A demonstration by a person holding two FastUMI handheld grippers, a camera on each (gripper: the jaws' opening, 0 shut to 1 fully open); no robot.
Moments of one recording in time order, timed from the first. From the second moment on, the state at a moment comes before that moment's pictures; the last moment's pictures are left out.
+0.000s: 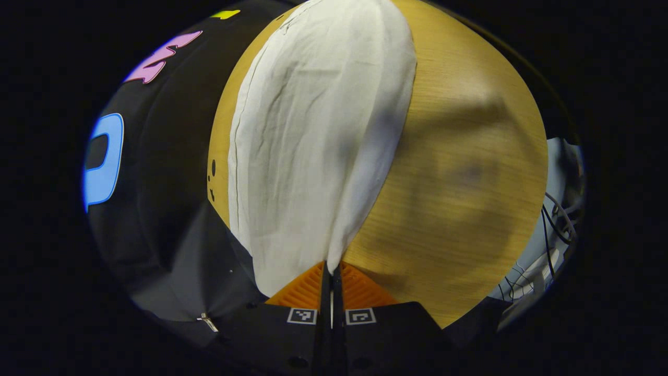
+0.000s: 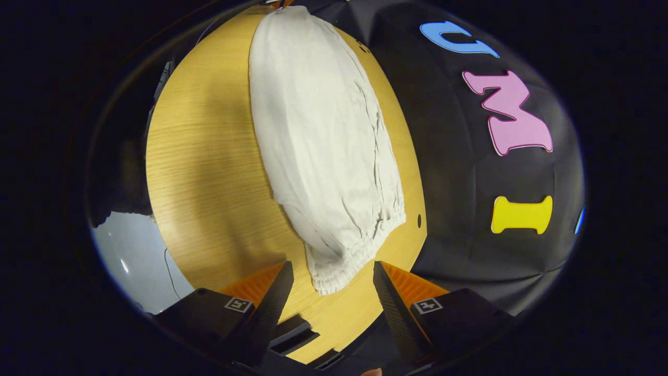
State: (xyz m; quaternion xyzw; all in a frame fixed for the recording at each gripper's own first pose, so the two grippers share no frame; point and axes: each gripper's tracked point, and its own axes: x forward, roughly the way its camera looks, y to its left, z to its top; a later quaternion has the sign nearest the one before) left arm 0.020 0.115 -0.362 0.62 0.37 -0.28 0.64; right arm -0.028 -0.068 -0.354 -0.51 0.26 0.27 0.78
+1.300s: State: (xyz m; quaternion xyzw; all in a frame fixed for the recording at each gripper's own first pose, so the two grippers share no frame) left arm 0.026 0.122 -0.364 0.57 0.37 -0.27 0.68; right arm -0.010 -0.043 -0.333 -0.49 0.26 0.28 0.78
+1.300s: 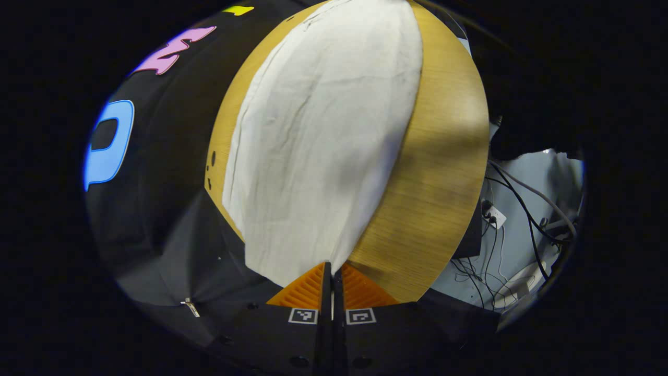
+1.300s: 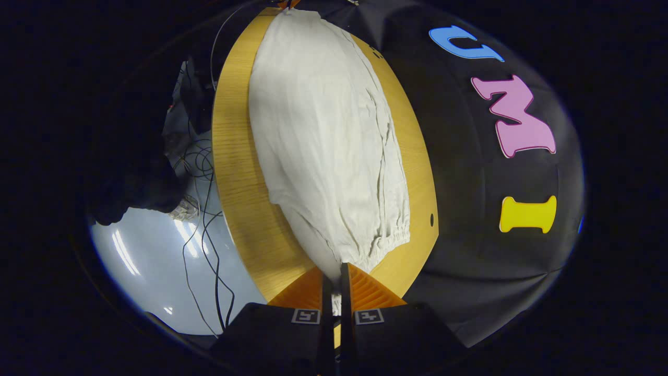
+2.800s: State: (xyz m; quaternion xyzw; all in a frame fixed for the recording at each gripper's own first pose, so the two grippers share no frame) left arm 0.201 0.096 -0.390 0.45 0.41 -0.14 0.78; right arm 0.200 -0.053 -0.310 -0.35 0.28 0.14 0.88
